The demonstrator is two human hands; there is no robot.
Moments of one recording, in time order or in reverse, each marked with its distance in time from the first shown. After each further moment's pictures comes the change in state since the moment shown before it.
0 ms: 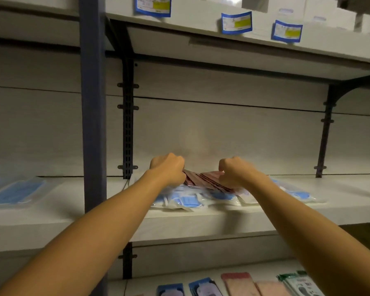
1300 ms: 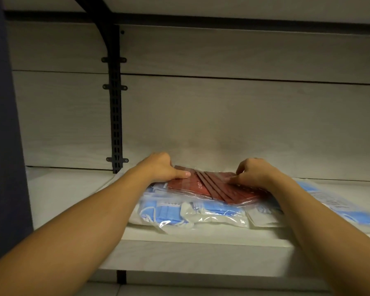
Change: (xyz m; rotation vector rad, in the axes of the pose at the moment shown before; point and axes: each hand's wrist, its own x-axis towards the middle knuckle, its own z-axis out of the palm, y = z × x) left_hand 0.073 -0.010 0.067 -0.377 -0.157 -0.377; right_hand 0.111 0.082 0.083 0.343 -0.136 0.005
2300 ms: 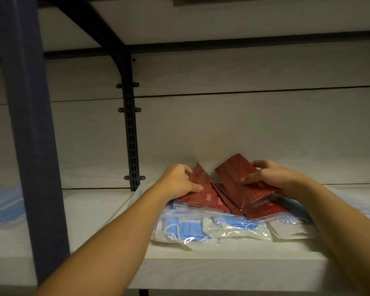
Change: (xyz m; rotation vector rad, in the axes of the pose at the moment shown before) left_hand -0.020 0.008 -0.009 -0.323 0.041 0.069; right_hand -0.025 -0.013 -0.020 0.920 -0.142 -0.006
